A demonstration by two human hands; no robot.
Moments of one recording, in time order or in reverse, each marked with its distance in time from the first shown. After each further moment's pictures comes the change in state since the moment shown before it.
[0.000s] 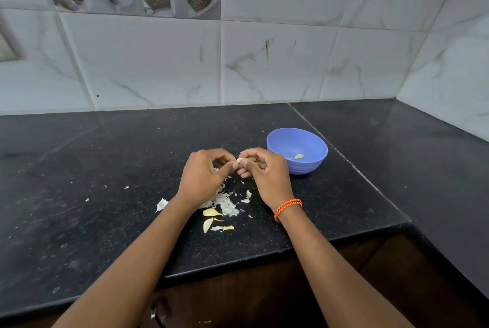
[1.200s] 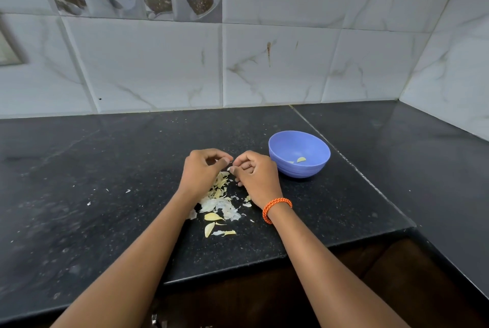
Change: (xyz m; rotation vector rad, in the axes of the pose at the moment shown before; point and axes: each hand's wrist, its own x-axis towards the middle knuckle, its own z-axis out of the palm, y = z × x) left_hand 0.016 -0.016 -0.001 -0.162 0.033 -0.233; right_hand 0.010 0.004 0.021 -0.184 -0.014 0.087
